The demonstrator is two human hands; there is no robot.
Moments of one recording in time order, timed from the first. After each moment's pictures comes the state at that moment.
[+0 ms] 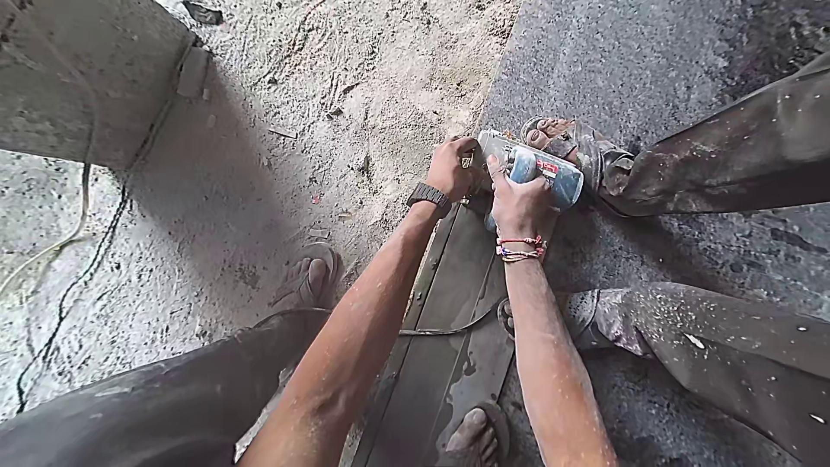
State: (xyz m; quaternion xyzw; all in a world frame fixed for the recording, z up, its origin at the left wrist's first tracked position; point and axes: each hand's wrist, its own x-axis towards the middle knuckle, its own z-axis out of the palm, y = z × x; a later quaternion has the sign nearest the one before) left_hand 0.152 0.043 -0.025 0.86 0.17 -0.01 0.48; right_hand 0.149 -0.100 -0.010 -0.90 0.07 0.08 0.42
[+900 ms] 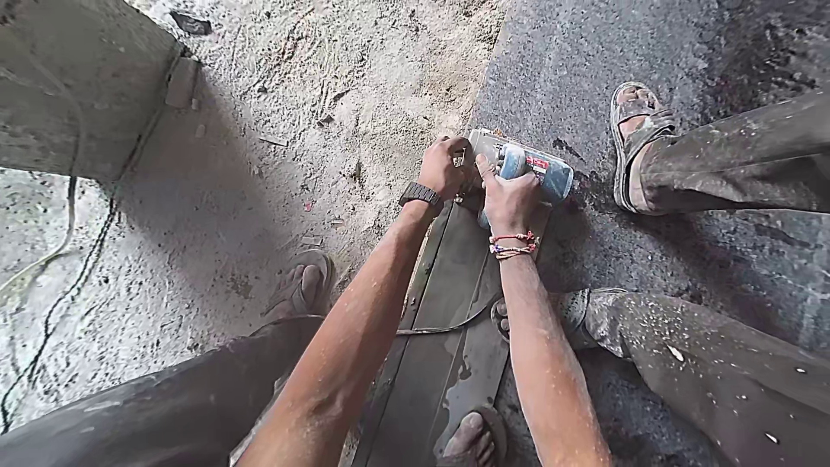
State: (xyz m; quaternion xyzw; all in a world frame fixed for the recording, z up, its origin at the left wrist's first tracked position) left_hand 0.164 0.044 -0.023 0.86 0.18 -0.02 0.47; right_hand 0.161 -0.100 -0.009 -0.90 0.05 0.09 0.43
